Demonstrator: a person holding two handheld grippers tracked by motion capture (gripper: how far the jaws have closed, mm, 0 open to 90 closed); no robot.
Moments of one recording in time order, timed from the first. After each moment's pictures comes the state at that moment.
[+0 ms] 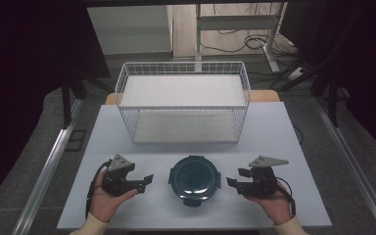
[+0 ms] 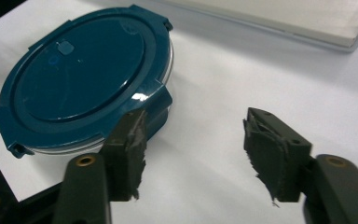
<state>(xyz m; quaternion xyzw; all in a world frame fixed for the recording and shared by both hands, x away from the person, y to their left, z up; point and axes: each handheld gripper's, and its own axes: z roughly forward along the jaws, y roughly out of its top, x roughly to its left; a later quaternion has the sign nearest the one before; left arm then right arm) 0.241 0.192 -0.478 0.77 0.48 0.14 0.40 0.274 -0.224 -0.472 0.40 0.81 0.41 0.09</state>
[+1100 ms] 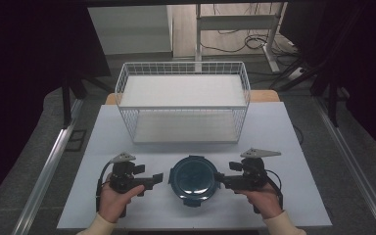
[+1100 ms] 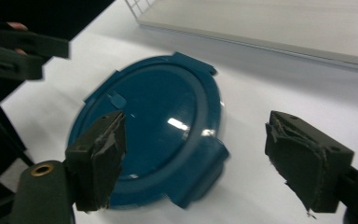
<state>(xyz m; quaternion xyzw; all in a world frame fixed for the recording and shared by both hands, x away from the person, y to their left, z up) 0.250 0.172 -0.471 0.73 0.51 0.03 0.45 0.282 -0.193 -0.450 0.42 0.79 0.45 0.04</state>
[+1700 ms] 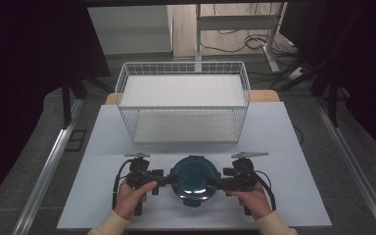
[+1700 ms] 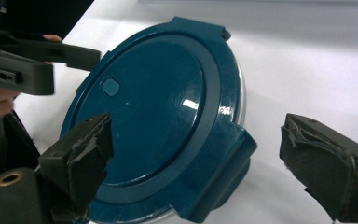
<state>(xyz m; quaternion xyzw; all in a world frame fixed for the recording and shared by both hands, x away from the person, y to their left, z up) 0.277 0.146 -0.502 0.71 0.52 -0.11 0.47 0.293 -0.177 -0.482 0.46 0.78 0.43 -0.03</state>
